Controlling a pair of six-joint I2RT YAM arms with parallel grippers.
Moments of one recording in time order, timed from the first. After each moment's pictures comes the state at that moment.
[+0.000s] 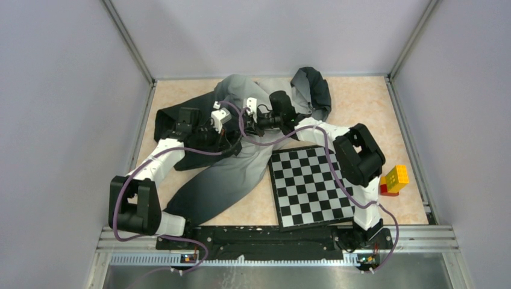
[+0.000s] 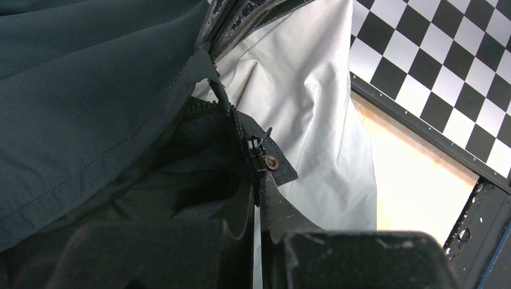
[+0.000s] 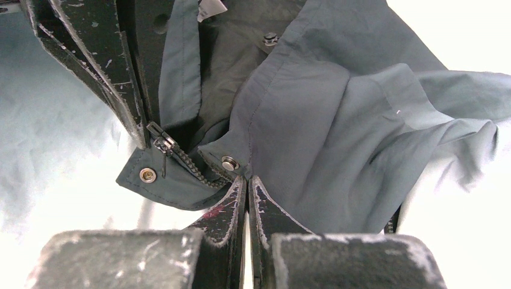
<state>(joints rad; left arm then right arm) -0.16 1.39 0.92 -0.37 0.72 0.36 0.65 2.01 1.41 0.19 -0.80 -0.43</state>
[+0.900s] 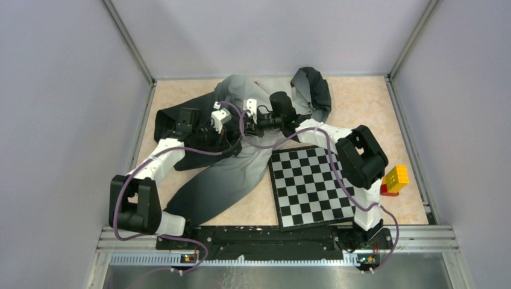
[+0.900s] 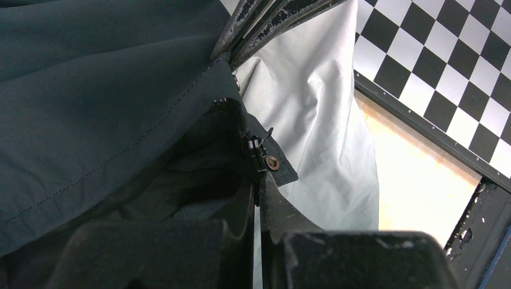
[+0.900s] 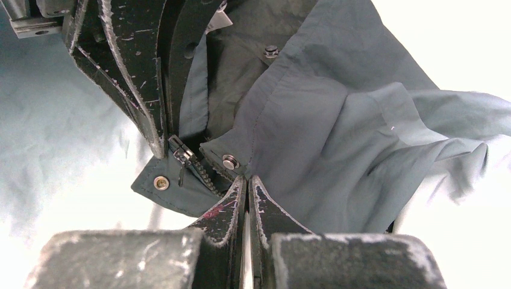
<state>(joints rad) -0.16 1.40 0.92 -0.37 0.72 0.36 0.66 1.98 1.38 0.22 -0.80 -0.44</state>
